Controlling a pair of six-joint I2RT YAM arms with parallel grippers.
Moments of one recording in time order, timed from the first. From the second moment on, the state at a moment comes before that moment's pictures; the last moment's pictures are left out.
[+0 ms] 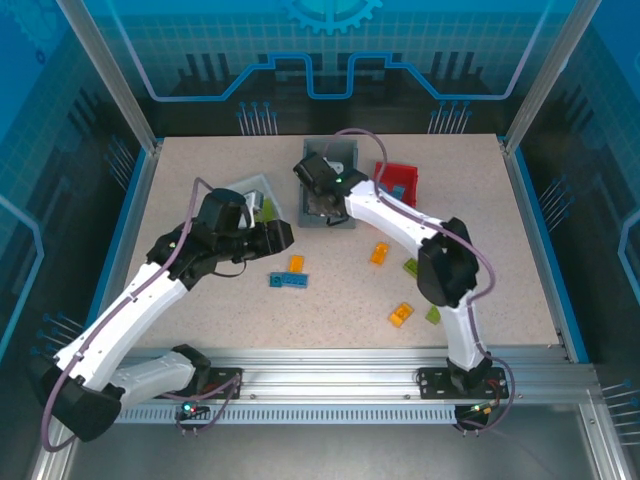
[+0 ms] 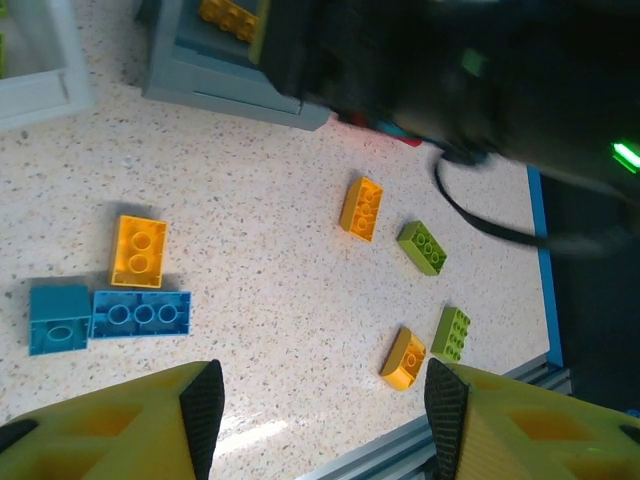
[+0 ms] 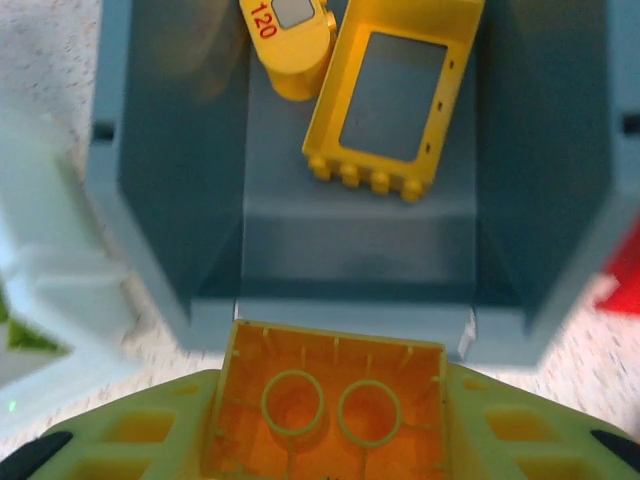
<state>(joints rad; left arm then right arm) -0.52 1.08 1.09 -0.73 0.20 -0.75 0.71 2.14 1.94 -0.88 0.31 0.71</state>
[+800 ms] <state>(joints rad) -0.61 1.10 1.09 -0.68 0.09 -0.77 0.63 2.35 2.14 -0.93 0.23 0.63</state>
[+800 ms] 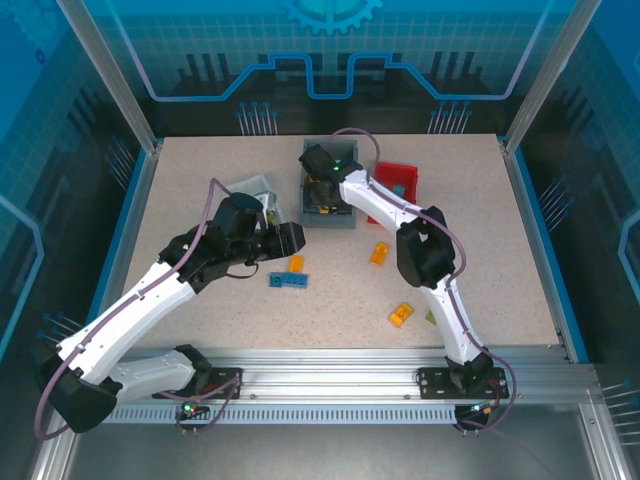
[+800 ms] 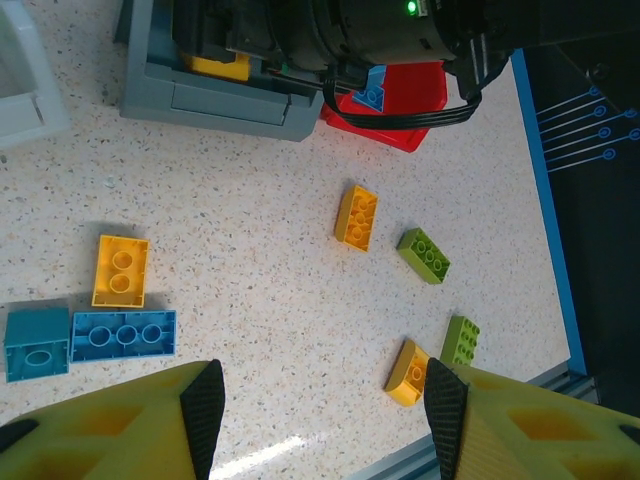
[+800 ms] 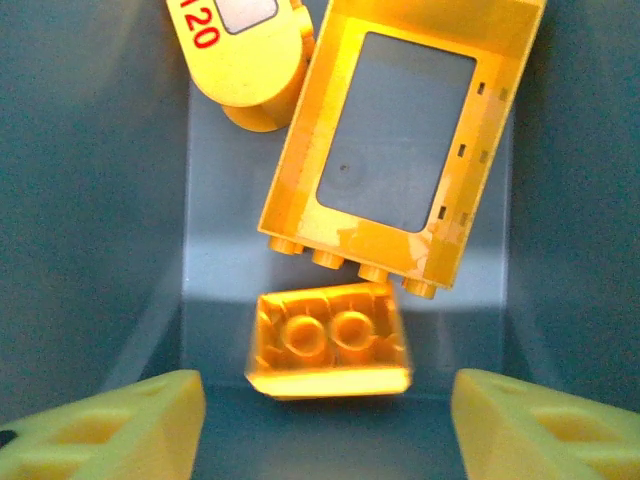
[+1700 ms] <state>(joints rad) -0.66 1.22 1.08 -0.78 0.03 -0.78 0.75 1.35 1.34 -0.77 0.41 0.55</state>
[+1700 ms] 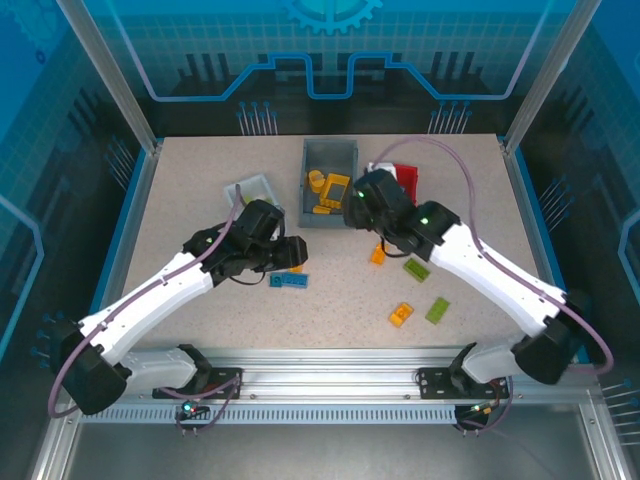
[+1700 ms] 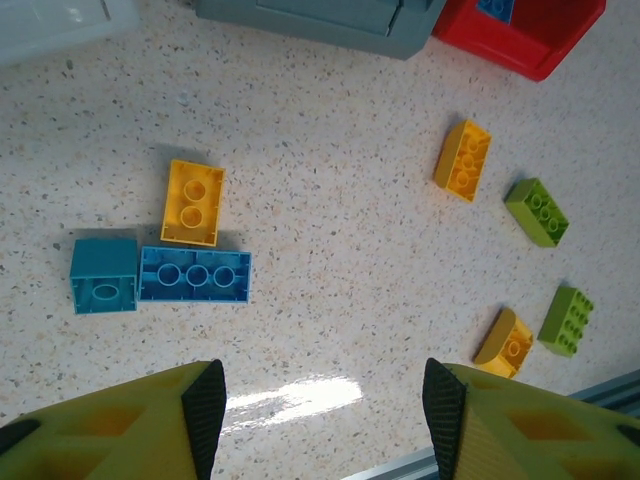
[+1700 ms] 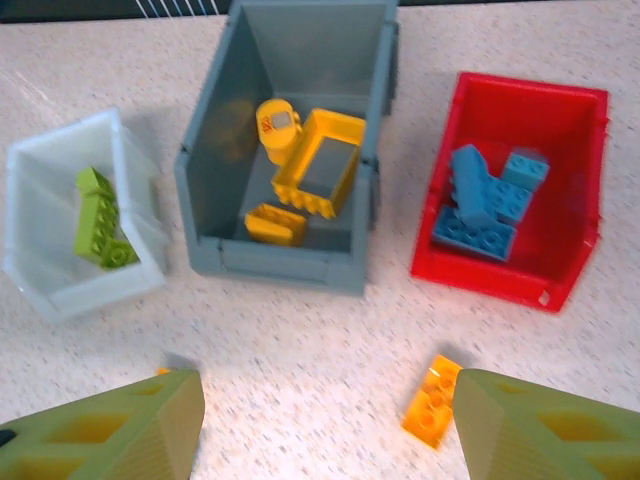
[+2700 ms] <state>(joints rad) -0.54 1.86 1.23 -0.73 -0.05 -0.50 1.02 1.15 0.93 -0.69 0.17 0.67</state>
